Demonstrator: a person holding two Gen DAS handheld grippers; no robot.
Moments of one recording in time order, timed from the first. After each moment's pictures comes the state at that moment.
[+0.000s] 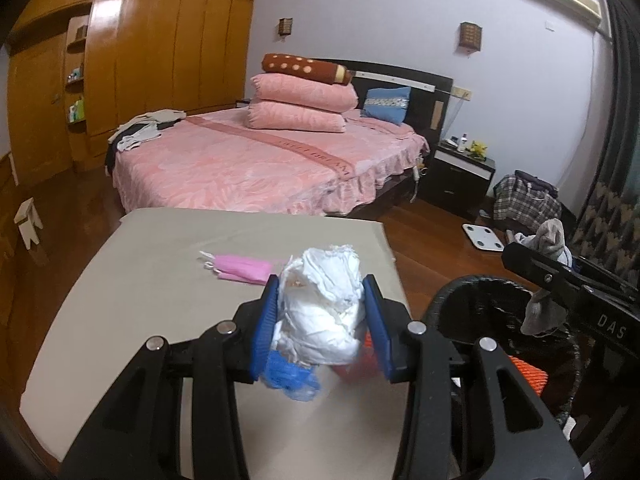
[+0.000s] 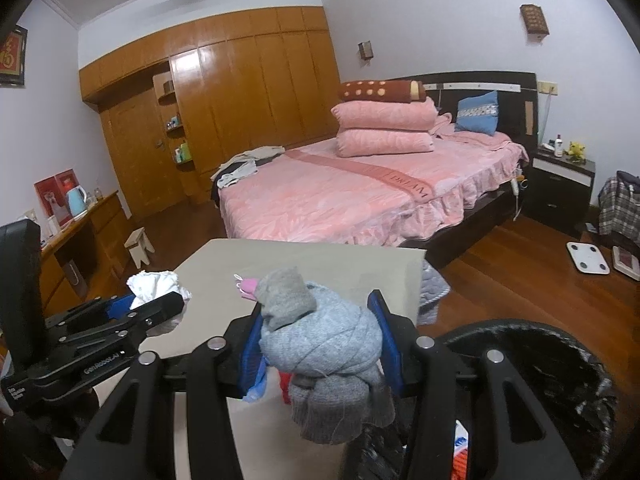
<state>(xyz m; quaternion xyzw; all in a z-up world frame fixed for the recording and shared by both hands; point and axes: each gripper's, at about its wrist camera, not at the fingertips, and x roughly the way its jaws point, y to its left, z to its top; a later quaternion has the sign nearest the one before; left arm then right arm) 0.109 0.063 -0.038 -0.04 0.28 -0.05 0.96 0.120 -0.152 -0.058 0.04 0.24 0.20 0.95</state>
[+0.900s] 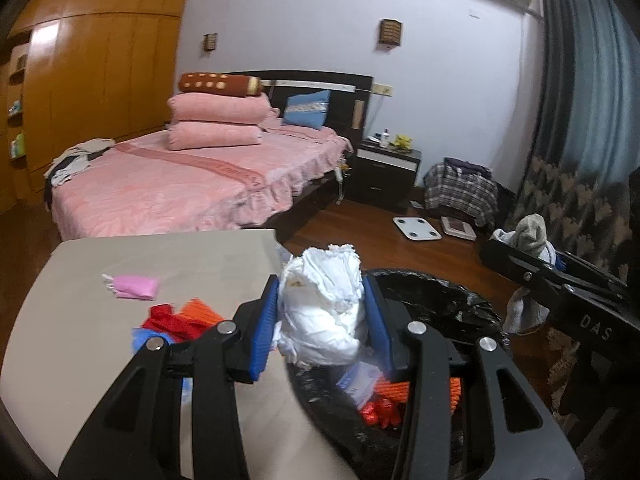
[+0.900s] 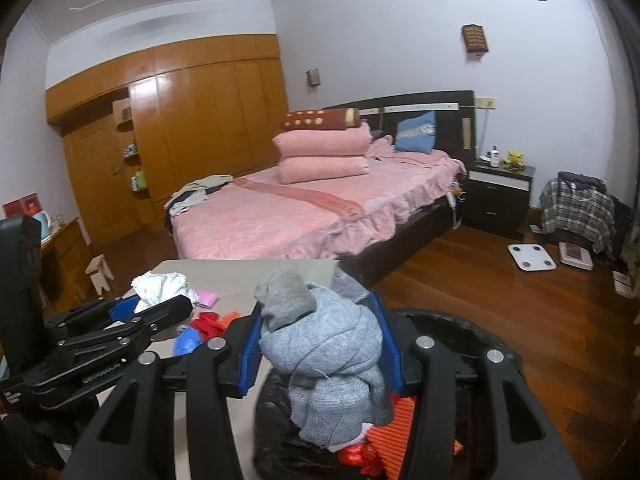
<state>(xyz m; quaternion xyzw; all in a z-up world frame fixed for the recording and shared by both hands) 0.082 -0.070 -0.037 -0.01 0.26 -0.17 0.95 0.054 -0.258 -0.053 0.06 0.21 0.10 0.97</state>
